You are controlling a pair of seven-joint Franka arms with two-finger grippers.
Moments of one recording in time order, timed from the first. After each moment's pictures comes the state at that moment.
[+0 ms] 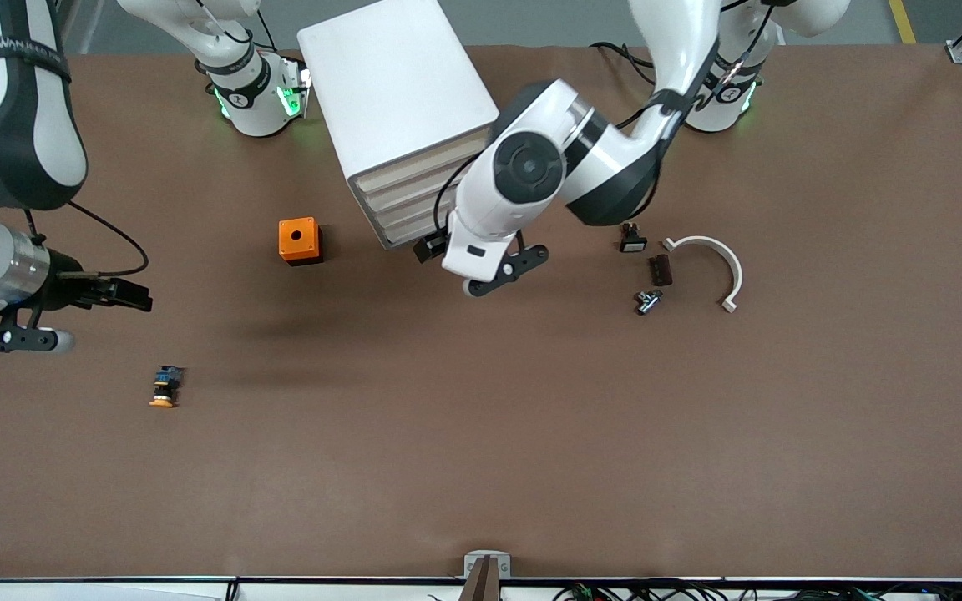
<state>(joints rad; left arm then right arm) -0.84 0.59 0.15 -1.15 -0.43 1.77 -1.14 -0.01 0.17 0.00 -1.68 0.02 1.75 0.03</state>
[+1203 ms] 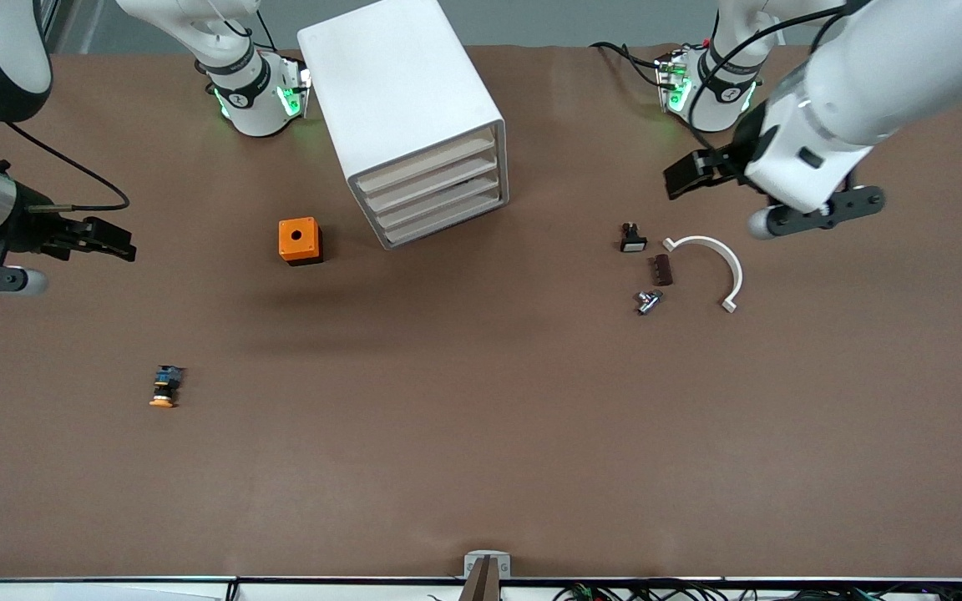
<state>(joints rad) -0.45 0.19 0.16 -1.22 -0.26 1.26 -0.57 0.01 0.06 -0.02 -1.64 0.02 1.60 0.04</state>
